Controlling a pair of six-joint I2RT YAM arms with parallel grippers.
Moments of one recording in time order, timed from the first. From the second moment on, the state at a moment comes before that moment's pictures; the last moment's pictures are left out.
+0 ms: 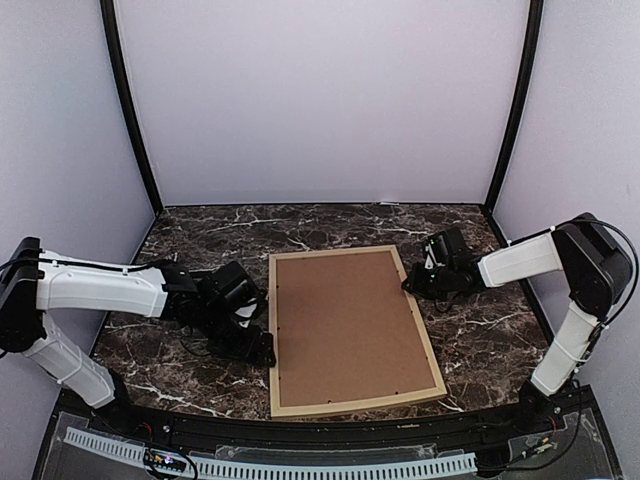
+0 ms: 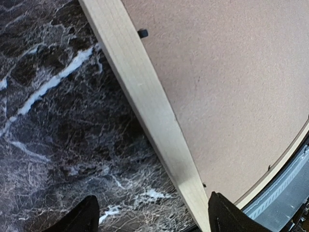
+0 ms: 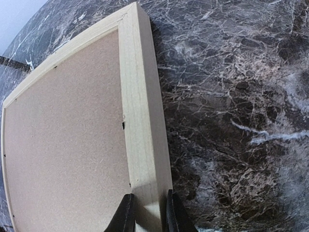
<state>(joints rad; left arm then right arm) -0.92 1.48 0.86 -0.61 0.17 -0.67 0.48 1.71 0.80 0.06 -0.09 0.64</state>
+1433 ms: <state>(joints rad) -0.96 1.59 0.85 -0.53 0.25 -0.67 0.48 1.71 0.81 0.05 -0.09 0.64</state>
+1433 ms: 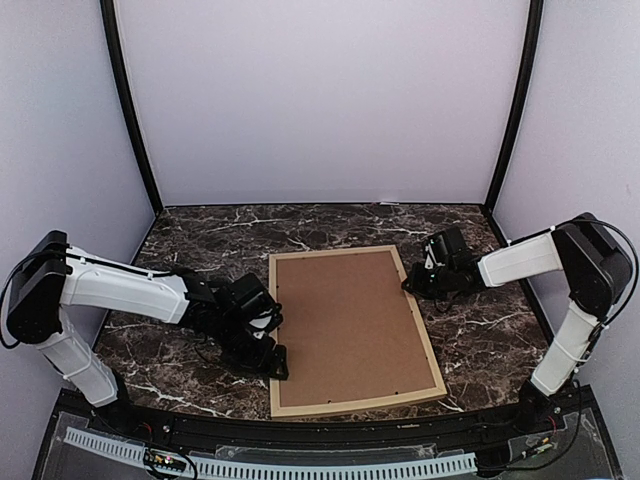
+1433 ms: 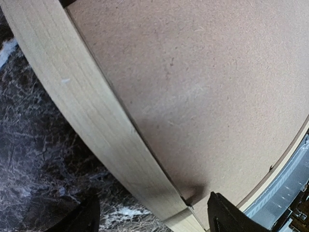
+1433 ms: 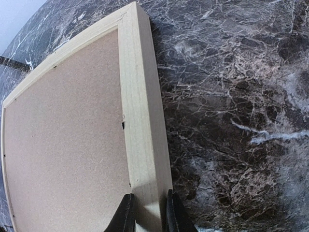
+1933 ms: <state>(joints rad) -0.96 1.58 0.85 -0.52 0.23 -0.67 0.48 1.71 0.80 0.06 -0.09 0.64</state>
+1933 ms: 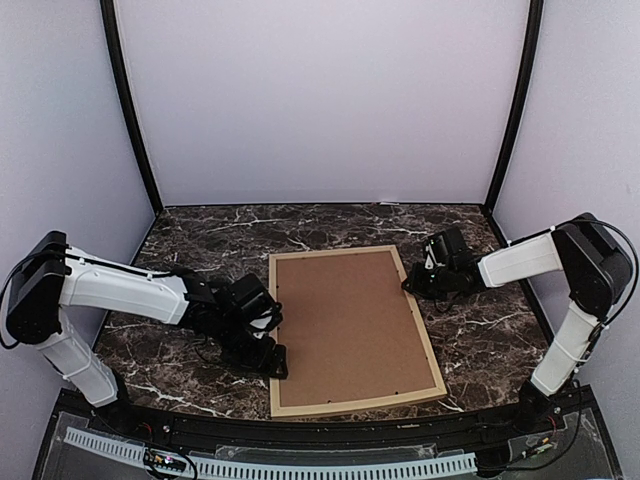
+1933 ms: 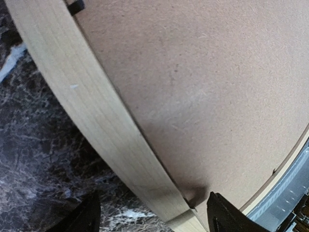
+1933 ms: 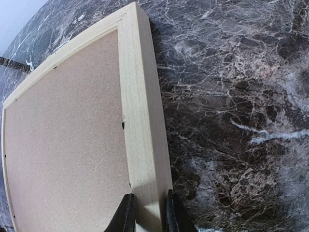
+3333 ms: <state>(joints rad) -0.94 1.60 0.93 -0.65 0.09 -0.64 0.35 1.68 0.72 0.17 -0.14 0.75</state>
